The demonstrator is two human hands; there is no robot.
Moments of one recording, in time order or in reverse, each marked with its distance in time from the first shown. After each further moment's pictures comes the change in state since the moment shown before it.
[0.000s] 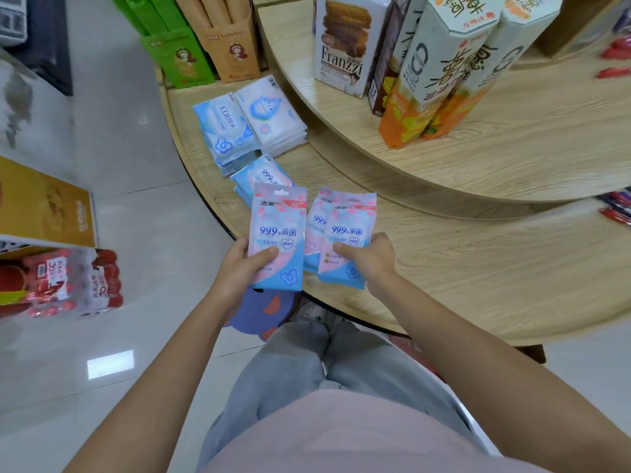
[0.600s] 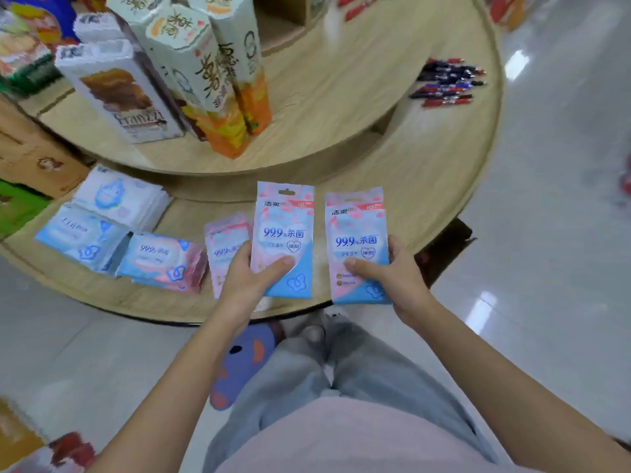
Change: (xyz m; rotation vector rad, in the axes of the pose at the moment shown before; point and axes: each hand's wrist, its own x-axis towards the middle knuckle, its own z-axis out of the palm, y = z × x) left_hand -0.021 0.019 0.107 0.383 -0.547 0.172; right_hand -0.128 0.068 -0.117 0.742 0.168 -0.046
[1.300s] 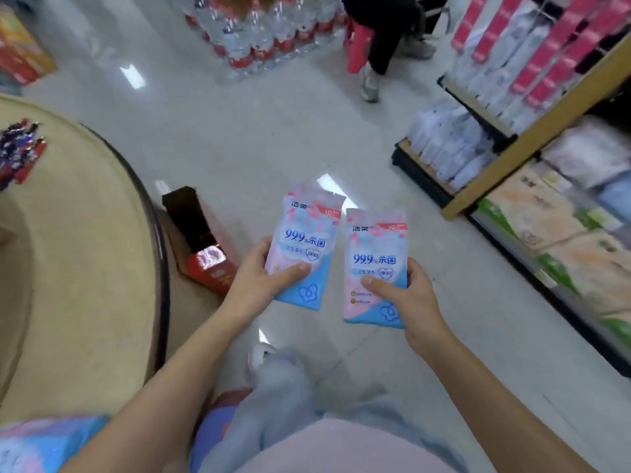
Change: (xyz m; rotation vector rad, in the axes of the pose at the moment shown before) left_hand -0.195 -0.078 0.217 0.650 -1.304 0.120; right_hand -0.336 0.238 -0.084 0.820 1.176 -0.158
